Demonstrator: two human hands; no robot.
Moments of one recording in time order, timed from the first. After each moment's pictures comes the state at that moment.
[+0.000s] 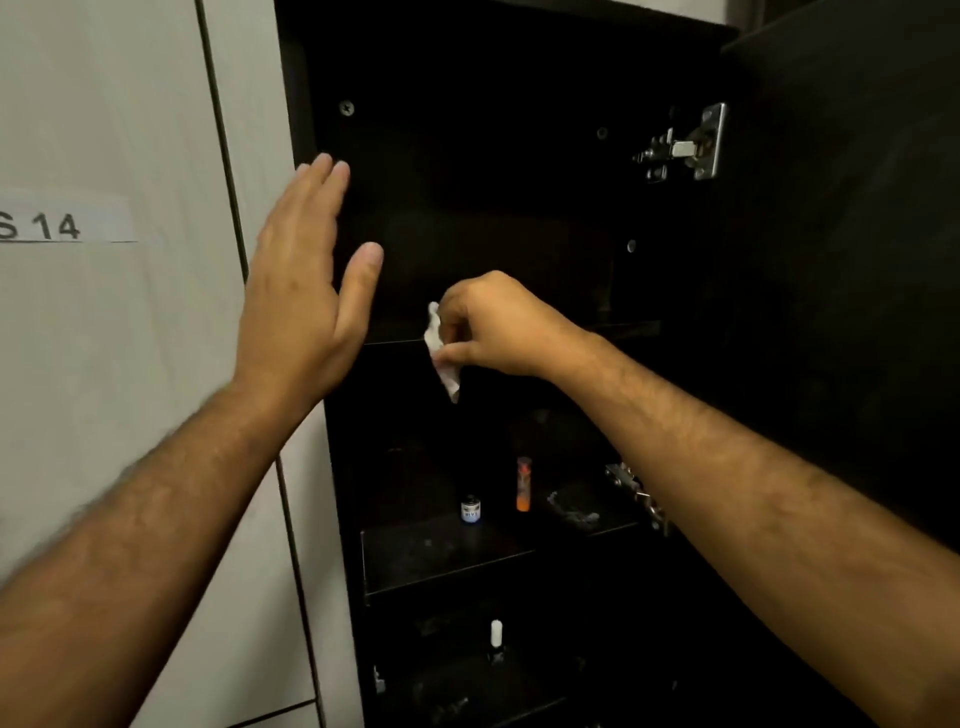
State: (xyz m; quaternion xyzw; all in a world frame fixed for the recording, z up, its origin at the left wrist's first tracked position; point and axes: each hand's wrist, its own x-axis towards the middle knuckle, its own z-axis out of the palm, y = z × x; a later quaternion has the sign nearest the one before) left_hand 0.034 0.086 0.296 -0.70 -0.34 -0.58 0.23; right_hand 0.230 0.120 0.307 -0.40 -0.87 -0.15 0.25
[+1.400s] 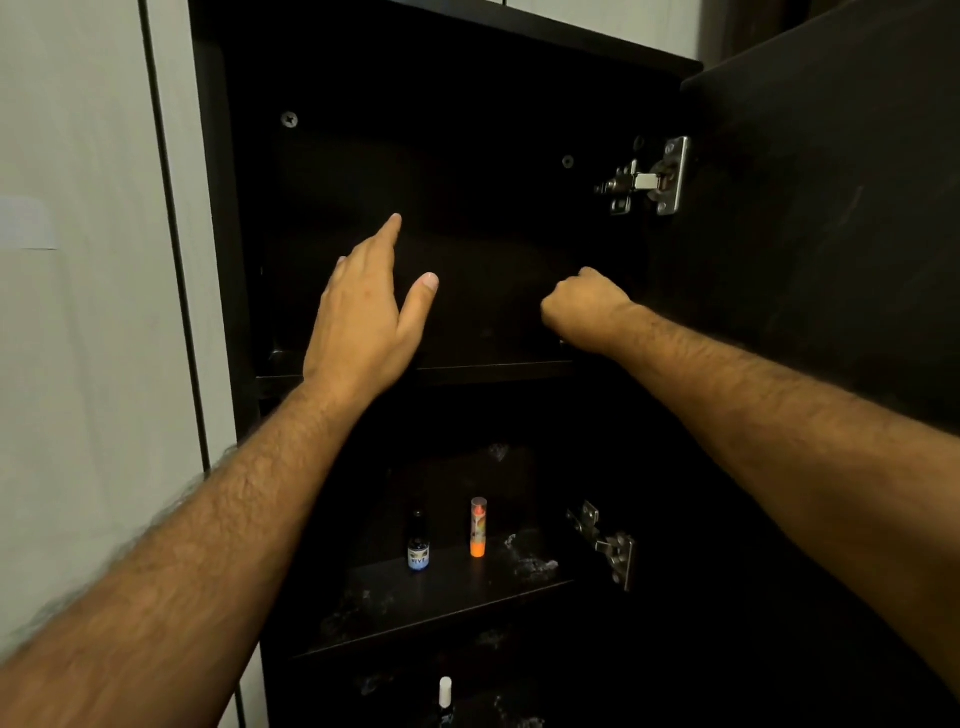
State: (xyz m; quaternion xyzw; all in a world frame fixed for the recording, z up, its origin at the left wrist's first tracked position) left_hand 0.123 0.144 0.304 -0.70 -0.42 -0.56 0.12; right_hand 0.346 0.174 0.352 -0.59 -0.70 -0.38 -0.13
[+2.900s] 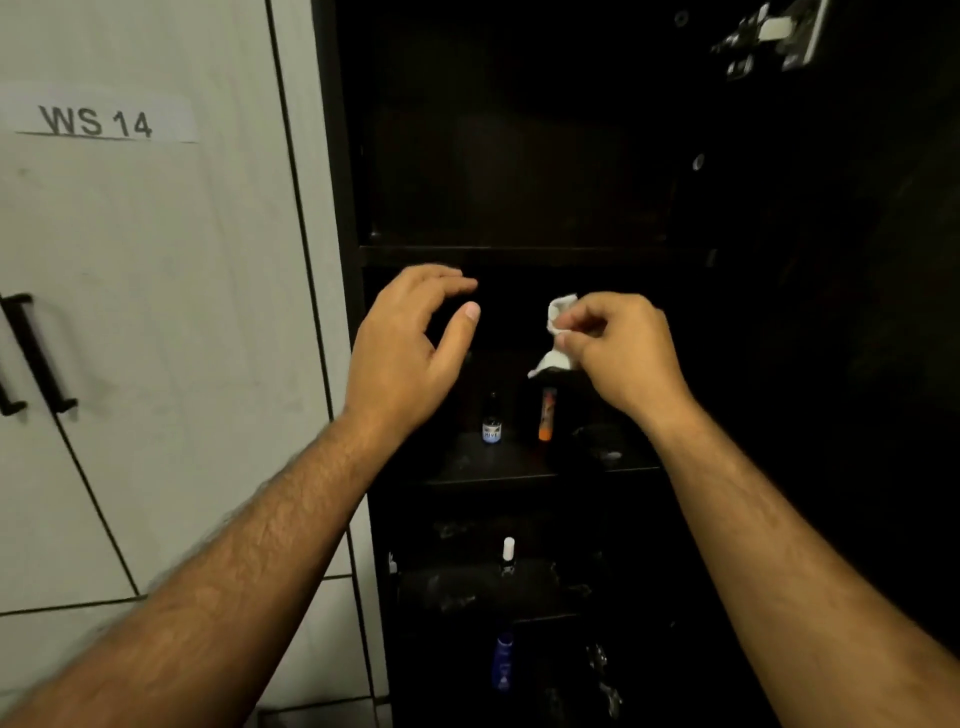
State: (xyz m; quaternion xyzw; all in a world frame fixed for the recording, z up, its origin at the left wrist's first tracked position) left_hand 0.091 0.063 0.196 -0.71 -0.40 -0.57 0.12; right_hand 0.294 0.080 0.207 -0.52 -0.68 0.06 0.51
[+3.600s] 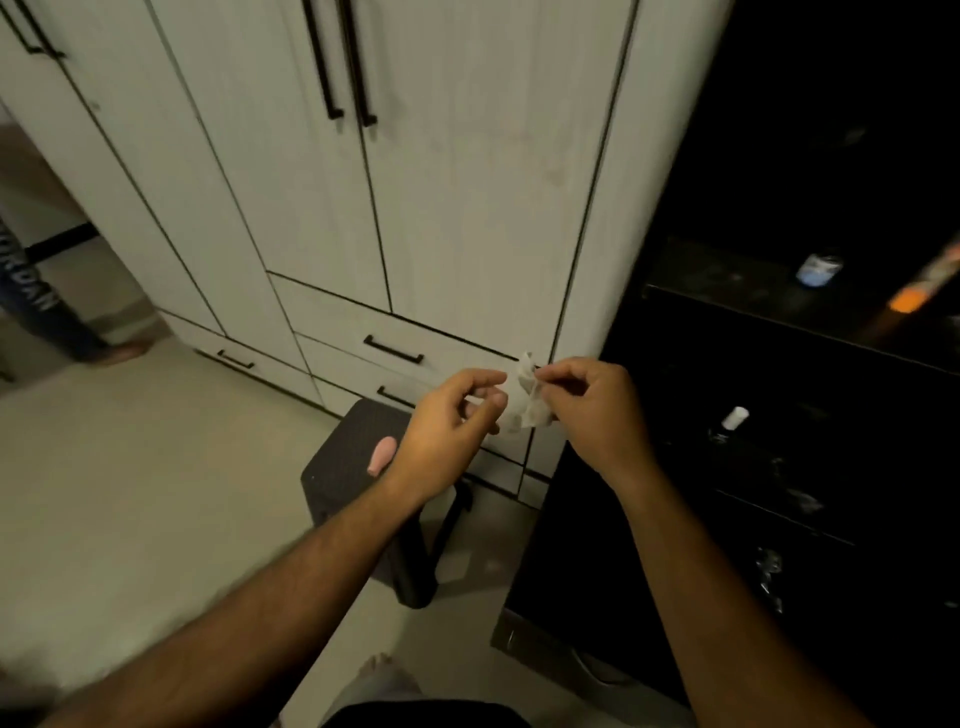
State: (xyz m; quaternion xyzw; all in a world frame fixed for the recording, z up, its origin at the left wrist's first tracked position) left_hand -0.025 -0.076 -0.056 -0.46 -0.68 -0.52 -0.24; right_hand 0.109 0.029 -0.035 -0.38 -0.73 0.45 0.34
